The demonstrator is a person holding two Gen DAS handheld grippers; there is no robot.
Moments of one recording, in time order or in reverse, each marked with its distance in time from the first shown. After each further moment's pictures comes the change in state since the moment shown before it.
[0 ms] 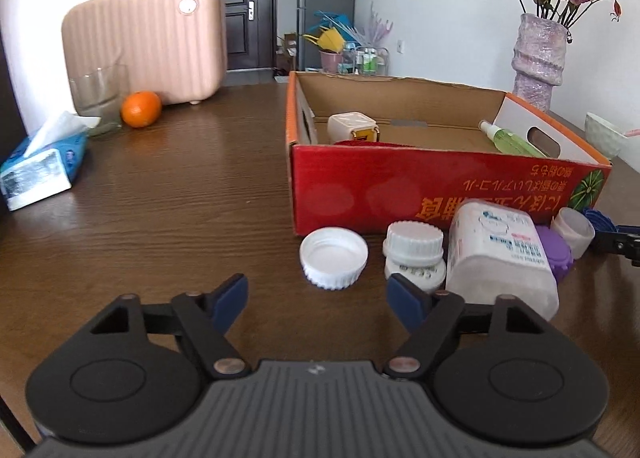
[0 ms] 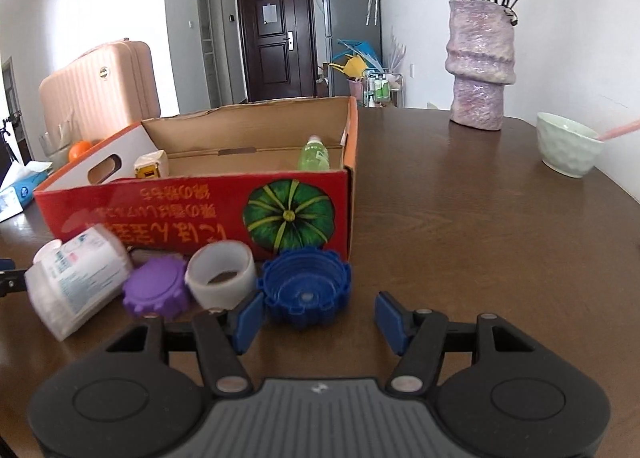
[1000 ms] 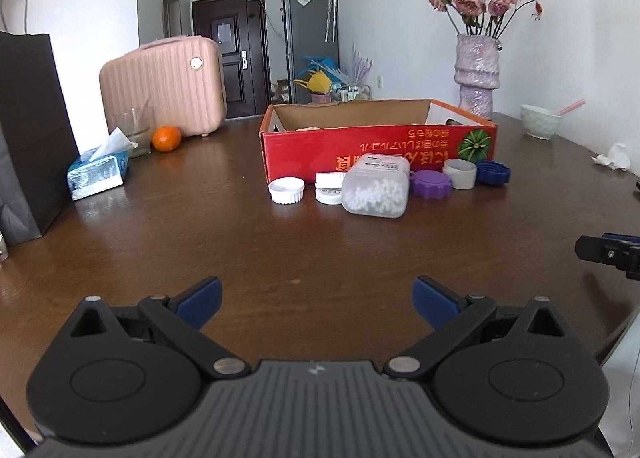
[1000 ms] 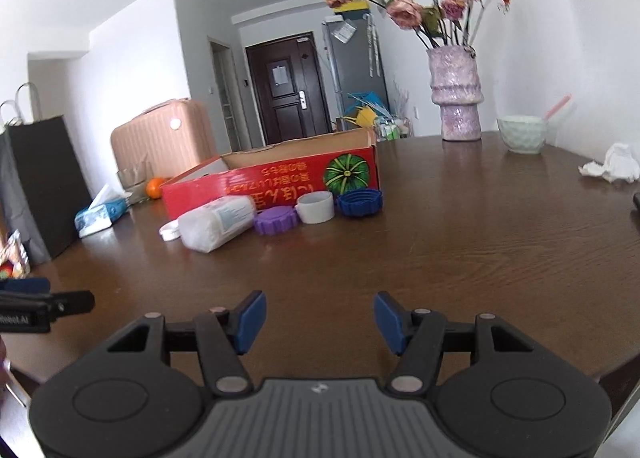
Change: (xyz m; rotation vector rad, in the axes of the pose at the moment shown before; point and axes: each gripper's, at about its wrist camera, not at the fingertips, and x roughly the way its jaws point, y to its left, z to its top) left arm -0.148 -0.050 -0.104 0.076 -0.146 0.030; right arm -0.167 0.028 -0.128 0.123 -0.185 0.091
